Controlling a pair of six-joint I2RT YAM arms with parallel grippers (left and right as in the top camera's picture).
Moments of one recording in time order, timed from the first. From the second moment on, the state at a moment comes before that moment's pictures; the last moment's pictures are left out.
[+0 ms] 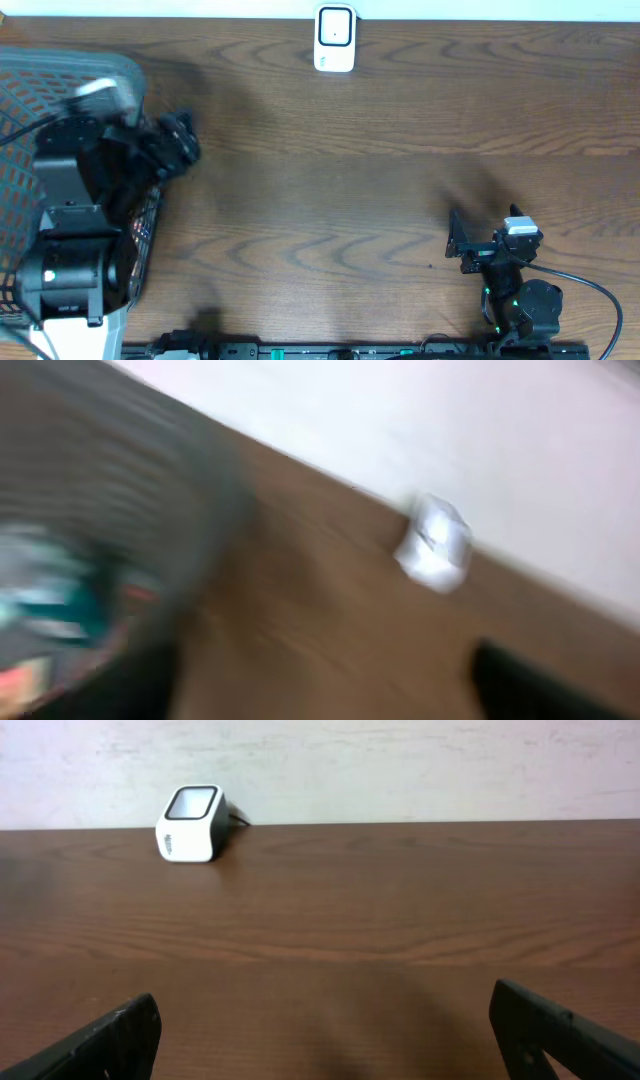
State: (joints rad) left arm 0.05 0.98 1.29 -0.79 -0.01 -0.44; right arm 0.03 0.01 0.06 -0.20 -0.07 0.04
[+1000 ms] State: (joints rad) left arm 0.73 1.57 1.35 -1.25 -0.24 -1.14; right arm 0.03 0.01 0.06 -0.20 -0.07 0.04
